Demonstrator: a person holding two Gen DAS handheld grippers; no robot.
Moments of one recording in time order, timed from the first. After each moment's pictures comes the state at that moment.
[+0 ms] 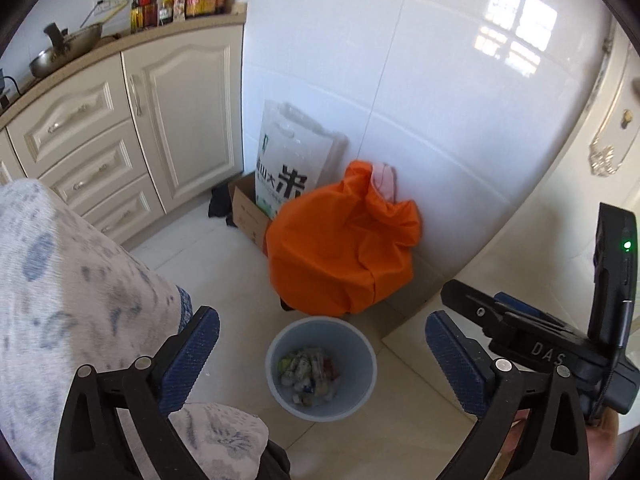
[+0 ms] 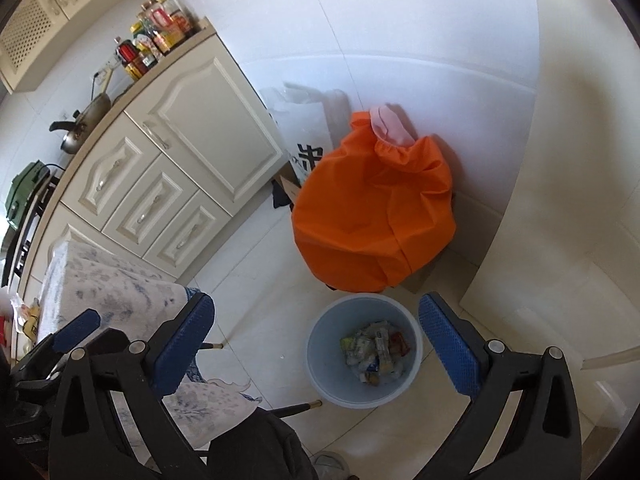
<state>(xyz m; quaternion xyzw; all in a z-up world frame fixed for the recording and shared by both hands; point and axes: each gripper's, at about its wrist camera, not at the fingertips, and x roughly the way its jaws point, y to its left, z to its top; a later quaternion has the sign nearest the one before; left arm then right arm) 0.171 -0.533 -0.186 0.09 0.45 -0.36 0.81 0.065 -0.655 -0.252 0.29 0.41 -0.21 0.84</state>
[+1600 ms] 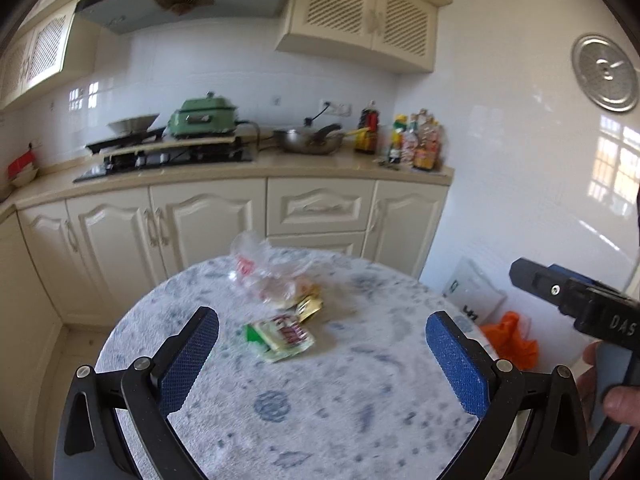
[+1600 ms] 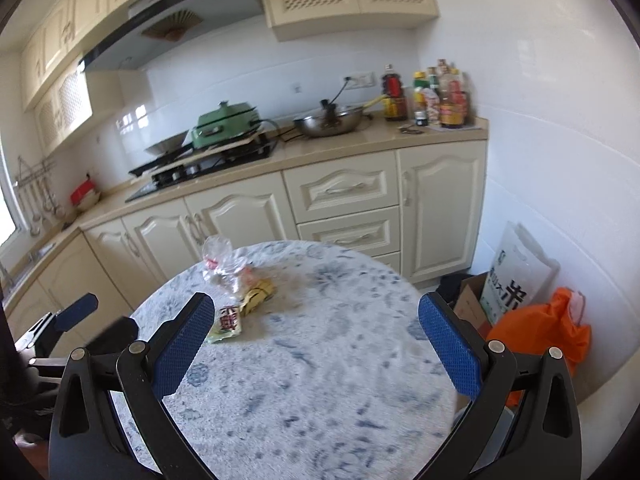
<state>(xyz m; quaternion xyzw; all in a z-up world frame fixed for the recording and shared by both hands) 0.056 -0.021 -0.067 -0.02 0.27 -0.13 0.95 0.164 -0.278 -0.066 0.07 0.30 0.05 0.95</state>
